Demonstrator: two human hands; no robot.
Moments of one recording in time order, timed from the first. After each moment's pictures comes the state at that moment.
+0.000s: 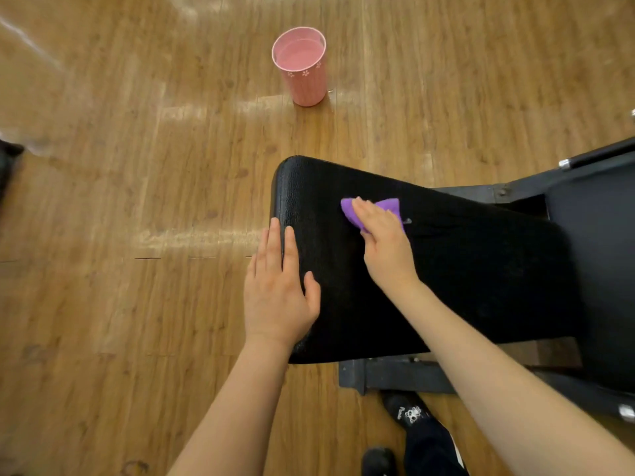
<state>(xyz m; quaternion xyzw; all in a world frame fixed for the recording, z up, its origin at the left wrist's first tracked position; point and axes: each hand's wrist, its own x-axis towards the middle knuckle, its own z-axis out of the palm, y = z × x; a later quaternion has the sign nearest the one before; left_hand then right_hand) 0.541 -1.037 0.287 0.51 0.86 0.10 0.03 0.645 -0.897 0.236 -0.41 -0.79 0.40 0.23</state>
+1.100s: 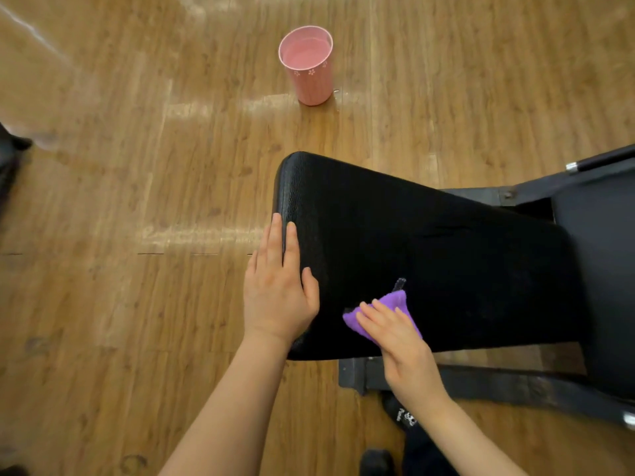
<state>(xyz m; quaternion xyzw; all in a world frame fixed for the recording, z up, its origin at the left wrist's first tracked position) 0.540 -1.037 0.287 0.51 0.86 0.09 0.02 0.741 -1.007 0.219 -0.31 -0.83 0.42 0.22</state>
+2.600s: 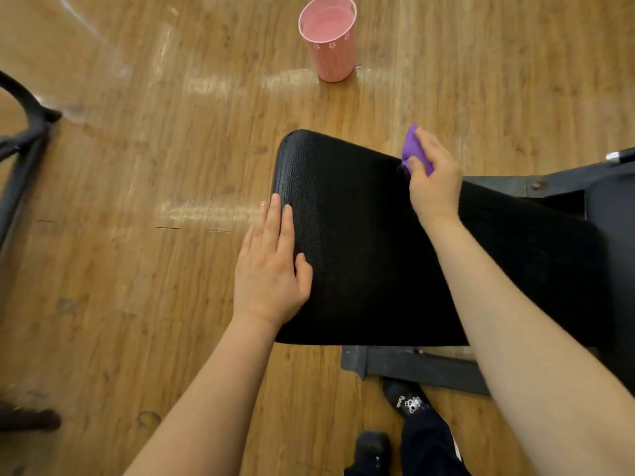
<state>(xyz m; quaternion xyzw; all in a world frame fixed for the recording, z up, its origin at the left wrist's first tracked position) 0.542 -1.037 0.288 0.51 0.86 0.05 0.01 0.650 -0.818 0.233 -0.47 -0.67 0.49 0.29</state>
